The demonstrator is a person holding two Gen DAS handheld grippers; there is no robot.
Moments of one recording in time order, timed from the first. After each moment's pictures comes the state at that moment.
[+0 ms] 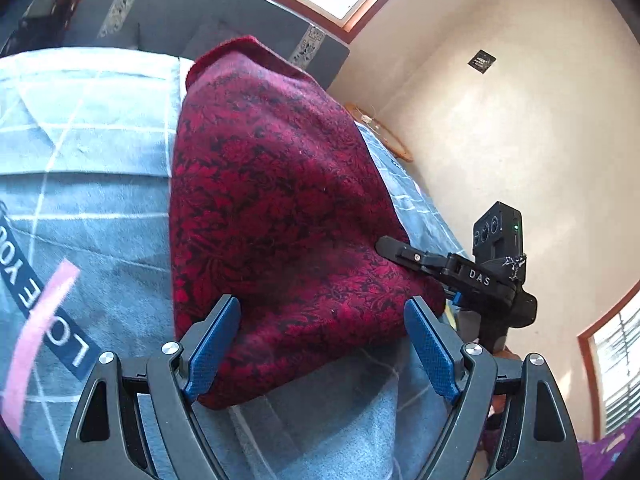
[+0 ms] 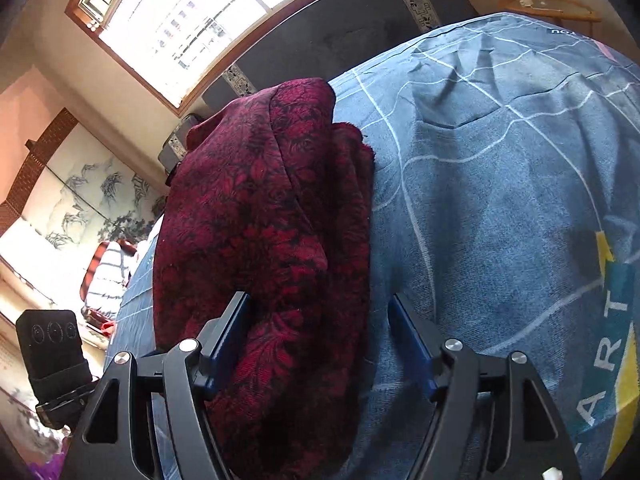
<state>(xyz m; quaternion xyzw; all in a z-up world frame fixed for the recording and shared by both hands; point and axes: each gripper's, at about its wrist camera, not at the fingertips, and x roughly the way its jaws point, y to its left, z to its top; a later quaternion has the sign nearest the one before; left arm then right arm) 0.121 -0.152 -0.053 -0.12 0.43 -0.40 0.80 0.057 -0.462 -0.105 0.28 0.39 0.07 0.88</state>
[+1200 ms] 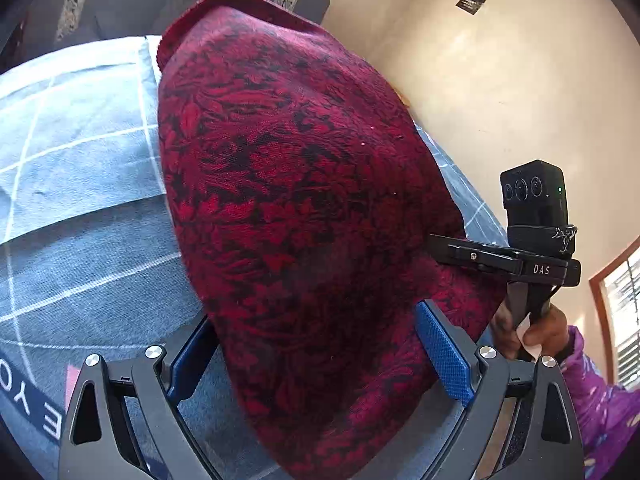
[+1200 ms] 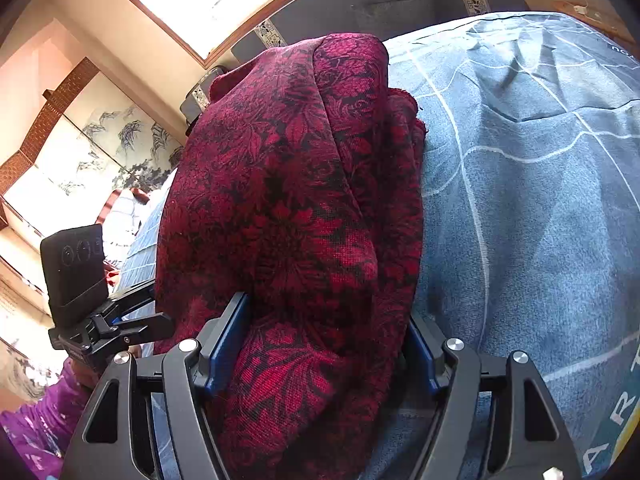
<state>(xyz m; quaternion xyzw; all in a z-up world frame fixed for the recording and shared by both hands) 0.211 -0.169 -0.104 -0.04 0.50 -0.45 0.74 0.083 -0.448 -0.108 0.23 0.44 0.13 0.86</state>
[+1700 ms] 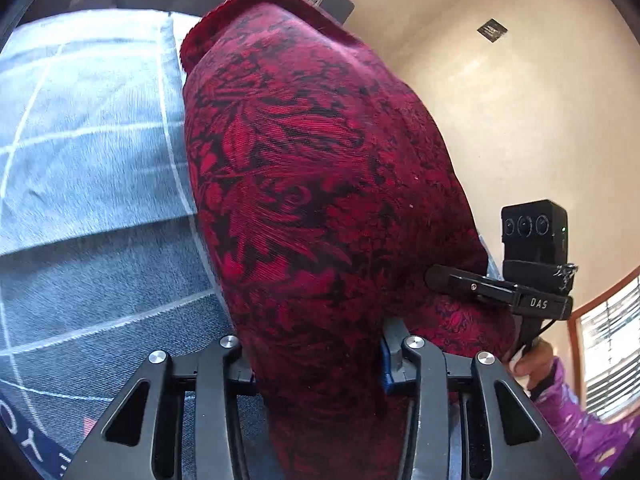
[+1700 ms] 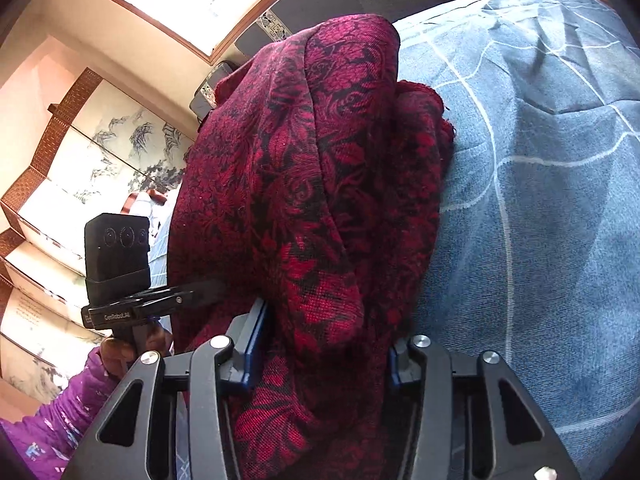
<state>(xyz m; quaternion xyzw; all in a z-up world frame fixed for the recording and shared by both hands) 0.254 -0.159 -0.112 -0.08 0.50 -0.44 0.74 0.119 -0.448 -0.111 0.27 0.45 0.16 0.84</state>
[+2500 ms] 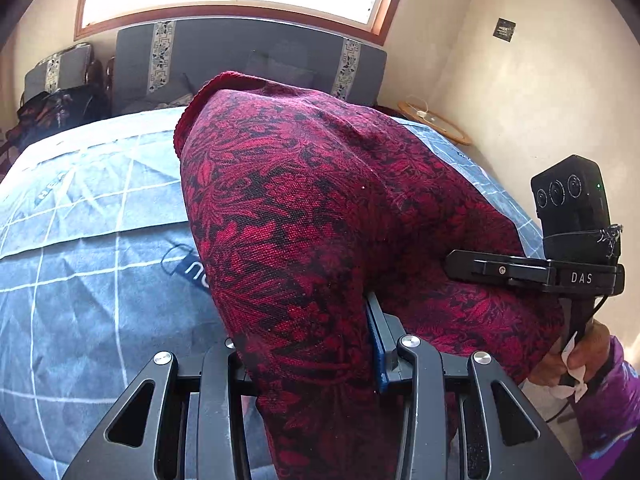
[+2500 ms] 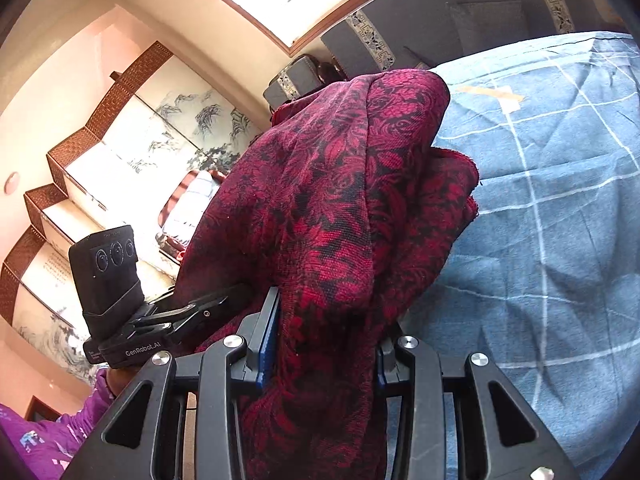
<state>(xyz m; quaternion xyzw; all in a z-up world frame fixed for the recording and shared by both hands) 0.116 -0.044 -0.048 0.01 0.40 -0.32 0.86 0.075 -0.294 -0.063 0.24 0.40 0.26 0.84</state>
